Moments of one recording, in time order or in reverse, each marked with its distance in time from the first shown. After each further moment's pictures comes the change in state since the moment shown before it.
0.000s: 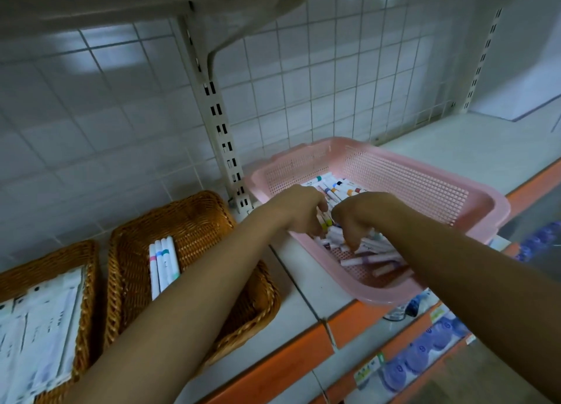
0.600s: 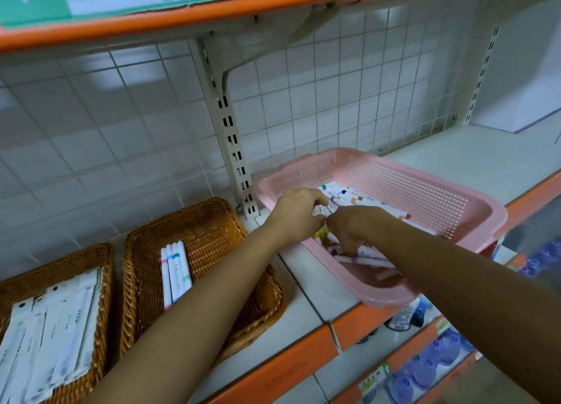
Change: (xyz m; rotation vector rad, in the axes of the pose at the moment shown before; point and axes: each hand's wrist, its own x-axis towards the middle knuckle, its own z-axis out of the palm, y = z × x) left_hand -0.020 0.000 0.010 -0.287 0.365 -0.062; right_hand -0.009 -0.020 0.002 -0.104 0.044 -0.027
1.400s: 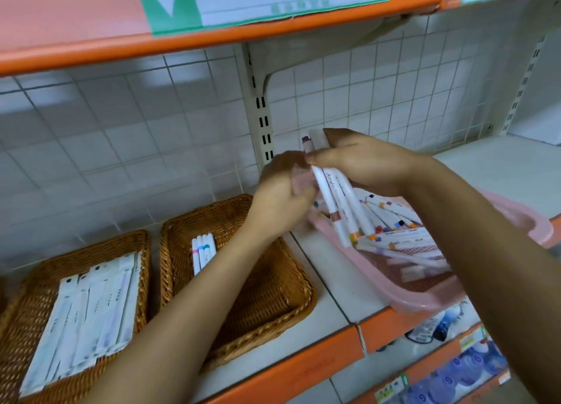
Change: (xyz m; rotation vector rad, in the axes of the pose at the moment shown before) left_hand -0.051 -0.006 -0.058 -0.312 0.549 0.073; right_hand -0.065 -0.001 -0.070 1.359 0.533 -0.537
